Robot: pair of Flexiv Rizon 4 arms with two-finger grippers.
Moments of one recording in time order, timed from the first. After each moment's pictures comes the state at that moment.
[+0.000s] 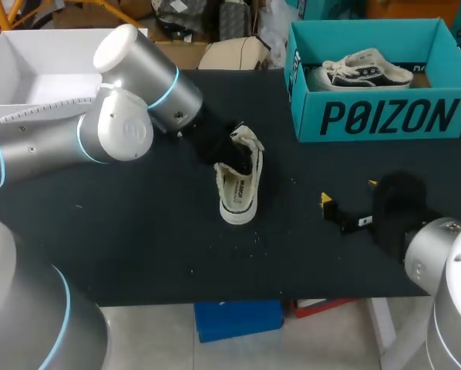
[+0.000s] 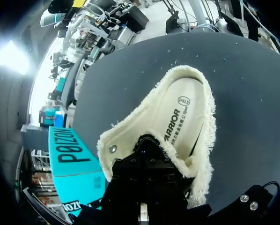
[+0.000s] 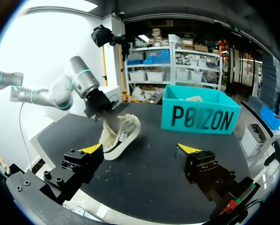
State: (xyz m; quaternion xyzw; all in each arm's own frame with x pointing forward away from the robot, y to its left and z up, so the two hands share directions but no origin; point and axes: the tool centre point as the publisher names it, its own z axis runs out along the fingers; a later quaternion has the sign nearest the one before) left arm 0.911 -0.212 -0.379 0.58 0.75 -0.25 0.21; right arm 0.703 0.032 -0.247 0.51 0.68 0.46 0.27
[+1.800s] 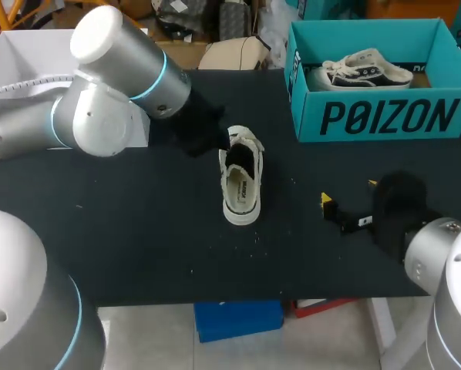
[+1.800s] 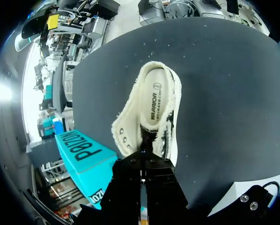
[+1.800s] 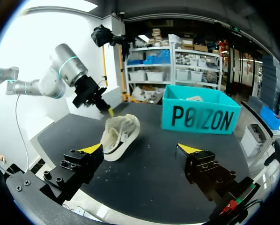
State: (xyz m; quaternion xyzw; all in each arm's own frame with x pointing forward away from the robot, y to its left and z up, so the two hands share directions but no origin) left arm 0.909 -0.175 -0.321 0.65 0.70 -0.14 0.26; right arm 0.703 0.032 -0.247 0.51 0.68 0.46 0.27
